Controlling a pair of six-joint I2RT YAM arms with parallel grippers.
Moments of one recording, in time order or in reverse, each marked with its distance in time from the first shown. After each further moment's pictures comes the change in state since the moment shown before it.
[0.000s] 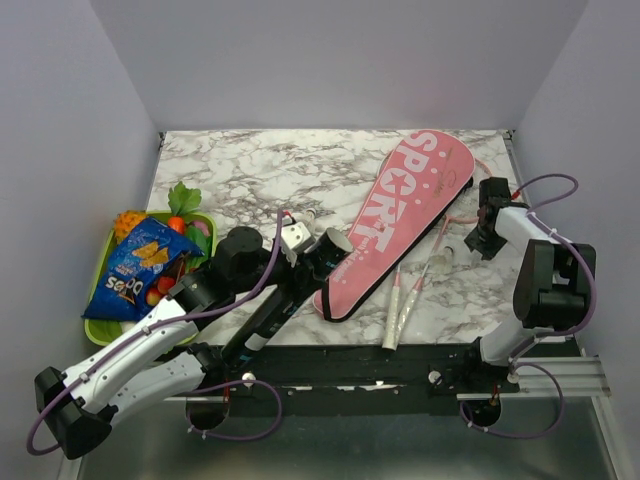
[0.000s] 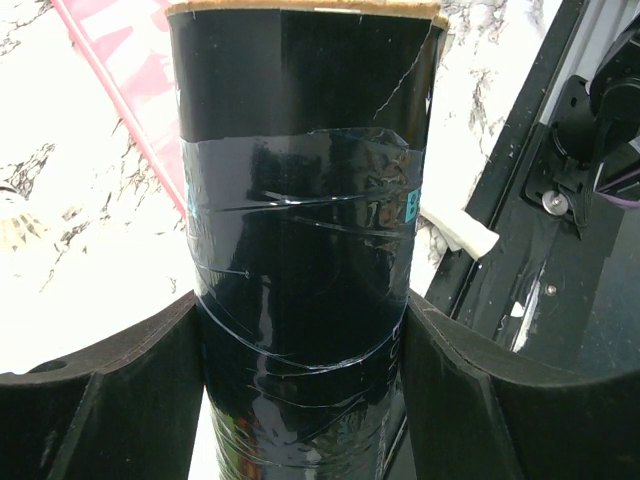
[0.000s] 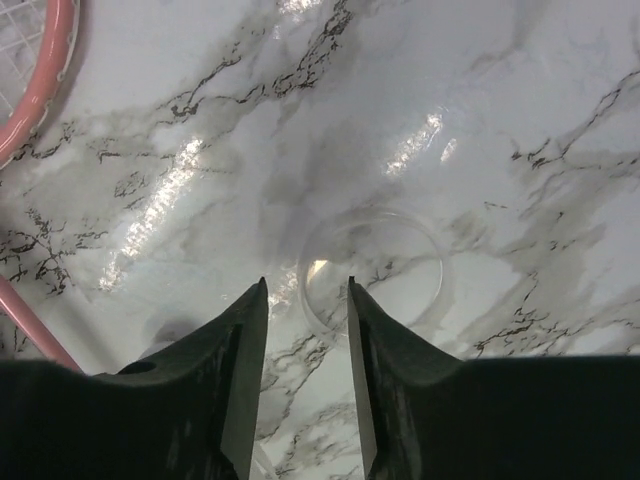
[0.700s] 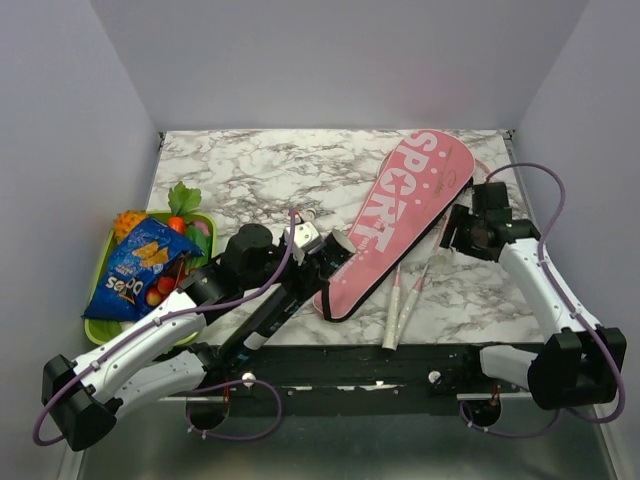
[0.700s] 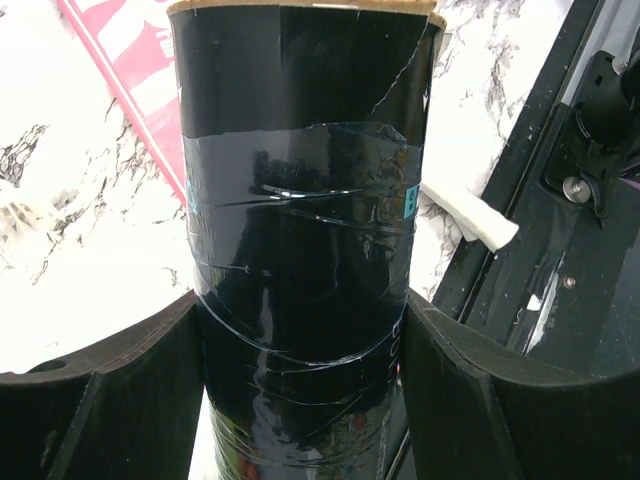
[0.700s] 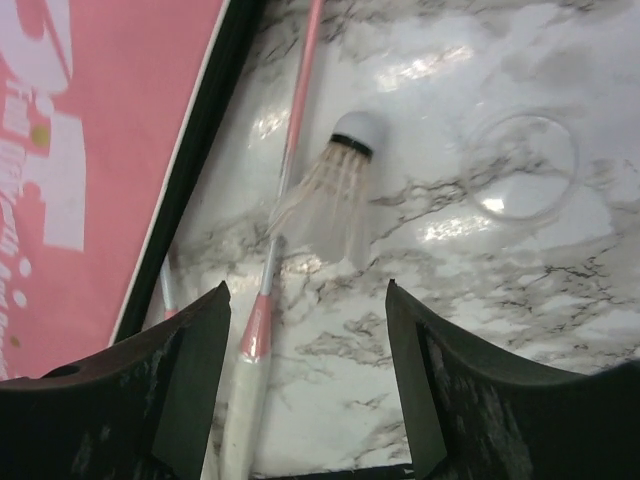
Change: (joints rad) left arm 0.000 0.067 -0.002 0.014 -0.010 0.017; right arm 0.169 -0.449 -0.069 -0.082 -0.267 -0.266
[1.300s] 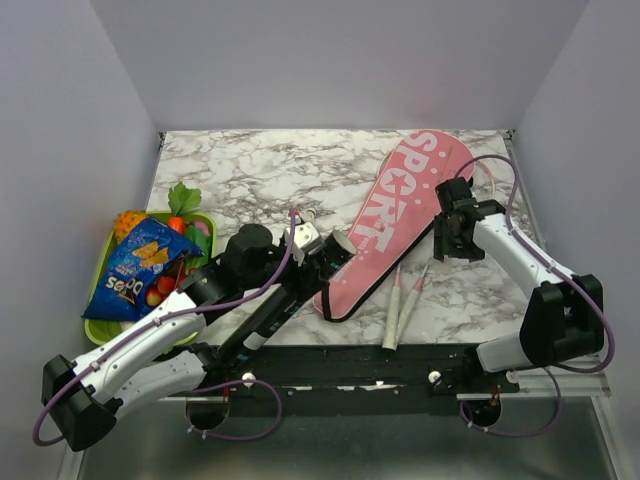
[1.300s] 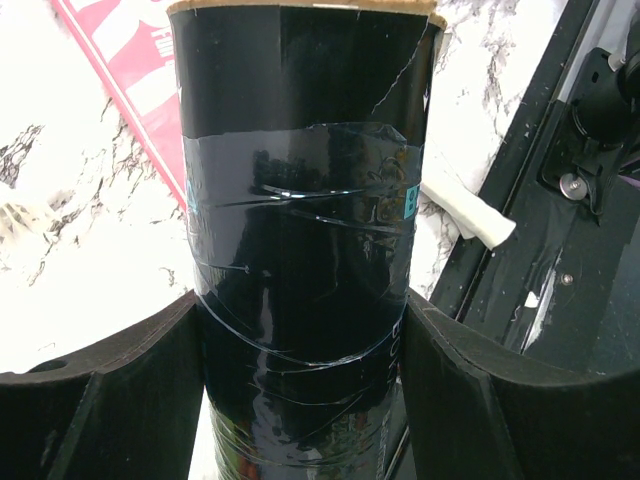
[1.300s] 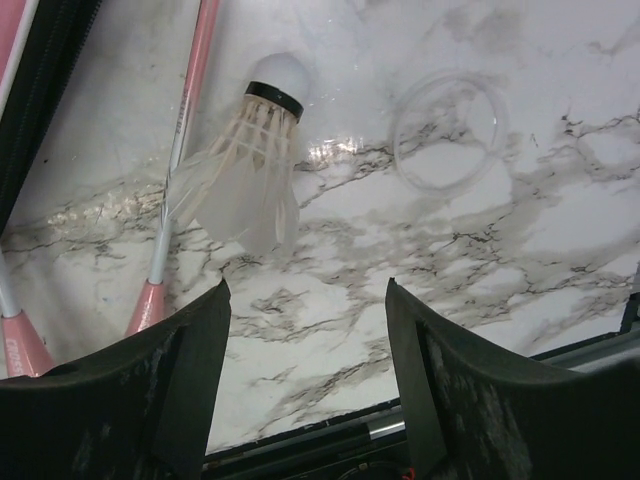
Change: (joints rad) left arm 0.000 0.000 0.001 -0.005 0.008 0.004; right arm 0.182 0.224 0.096 -0.192 0.256 -0.121
